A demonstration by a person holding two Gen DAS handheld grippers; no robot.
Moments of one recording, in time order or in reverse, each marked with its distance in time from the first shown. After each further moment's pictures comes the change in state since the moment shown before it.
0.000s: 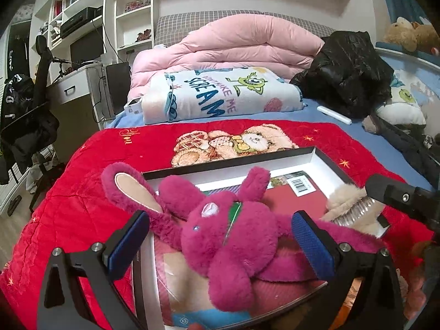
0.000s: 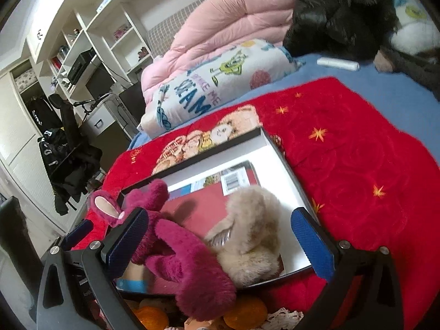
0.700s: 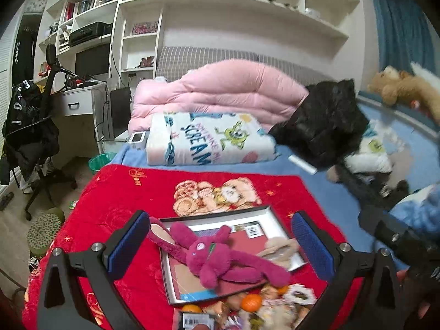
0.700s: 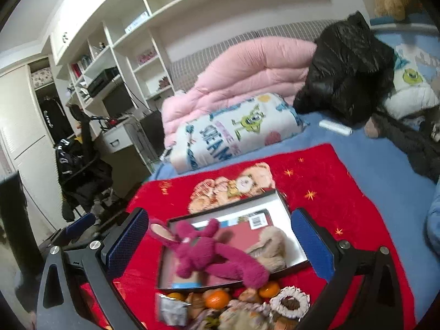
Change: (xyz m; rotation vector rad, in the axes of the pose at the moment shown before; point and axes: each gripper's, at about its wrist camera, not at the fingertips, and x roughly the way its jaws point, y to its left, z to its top) left arm -0.189 0.019 0.103 -0.092 -0.101 -0.104; right arm -0.165 0.096 0.052 -0.102 -0.150 -0.016
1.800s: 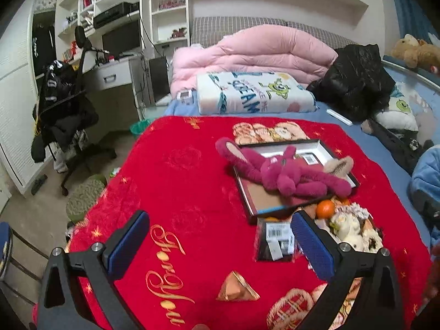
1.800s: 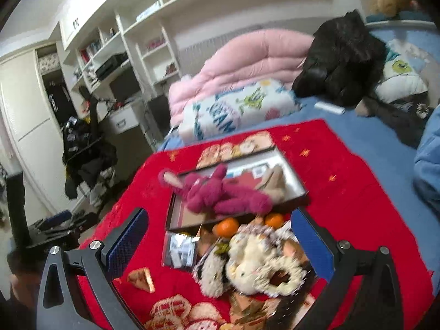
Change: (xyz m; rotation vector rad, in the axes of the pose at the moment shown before) left arm -0.059 0.094 -0.127 0.027 0.178 0.178; right arm -0.057 0.019 -0.110 -0.034 0.067 -0.007
